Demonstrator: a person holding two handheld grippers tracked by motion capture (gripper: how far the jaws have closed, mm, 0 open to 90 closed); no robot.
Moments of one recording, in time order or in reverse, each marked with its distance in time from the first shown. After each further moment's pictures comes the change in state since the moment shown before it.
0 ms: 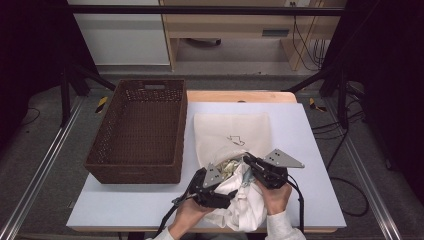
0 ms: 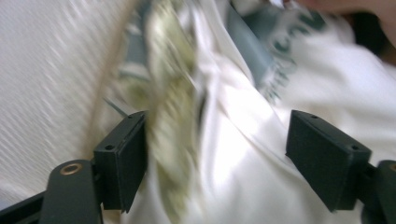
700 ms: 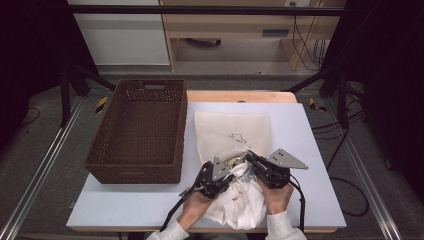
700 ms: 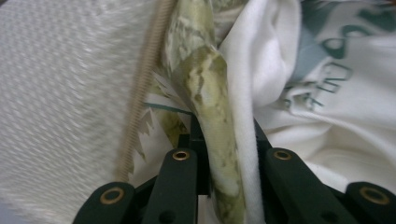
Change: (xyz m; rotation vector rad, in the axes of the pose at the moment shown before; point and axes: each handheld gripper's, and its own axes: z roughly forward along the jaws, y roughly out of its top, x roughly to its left) left arm 0.016 0.026 0.029 0.028 0.148 0.050; right arm -0.003 0.003 -0.007 -0.047 -0.021 0.007
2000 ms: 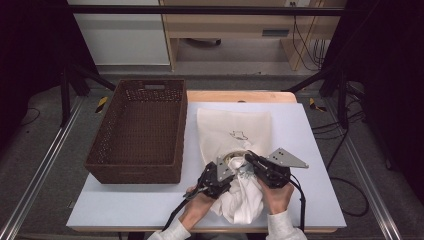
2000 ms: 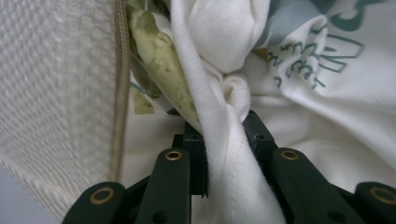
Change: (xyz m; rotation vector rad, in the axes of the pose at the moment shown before) left arm -0.006 0.000 0.009 0.043 0.060 0.001; right arm 0.000 0.002 0.000 0.013 0.016 0.005
